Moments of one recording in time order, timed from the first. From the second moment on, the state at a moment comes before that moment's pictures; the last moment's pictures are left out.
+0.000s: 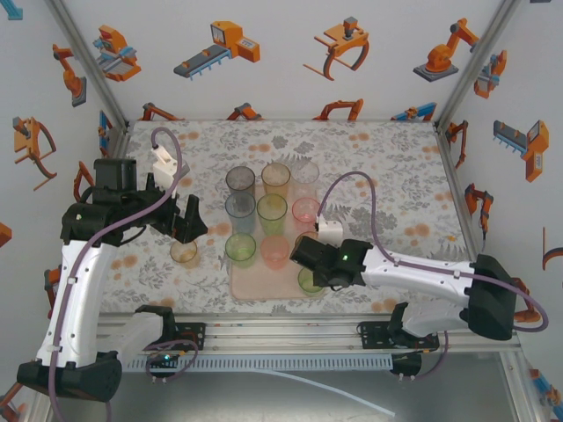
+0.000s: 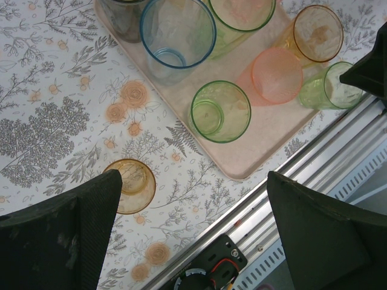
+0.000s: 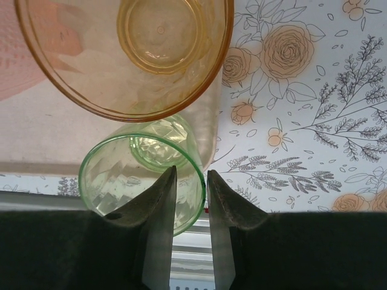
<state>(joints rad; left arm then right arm) -0.16 0.99 1.27 -1.11 0.50 0.28 1.15 1.27 0.86 -0.86 0.38 1.01</state>
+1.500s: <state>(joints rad) -0.03 0.92 1.14 -1.18 0.30 0.29 1.15 1.01 1.08 -1.11 0.44 0.93</state>
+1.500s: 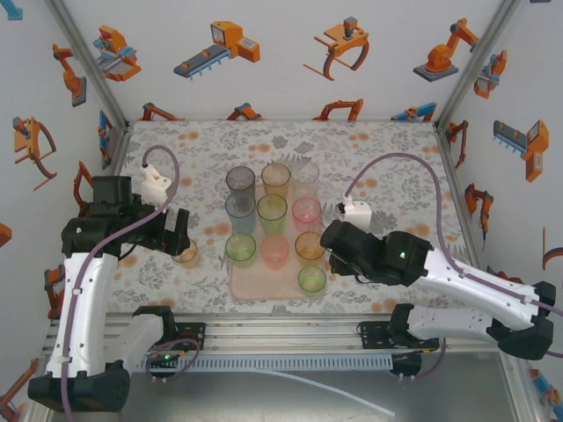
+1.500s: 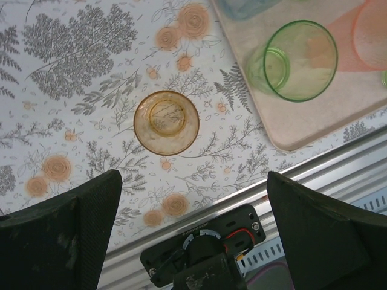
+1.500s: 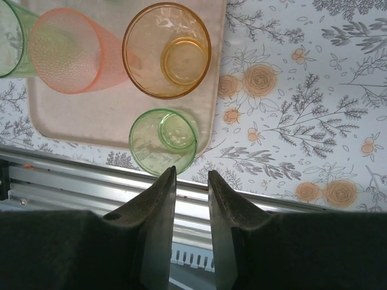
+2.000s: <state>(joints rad) 0.15 1.02 1.03 -1.09 0.37 0.34 1.14 0.87 1.06 -1.14 0.52 0.93</state>
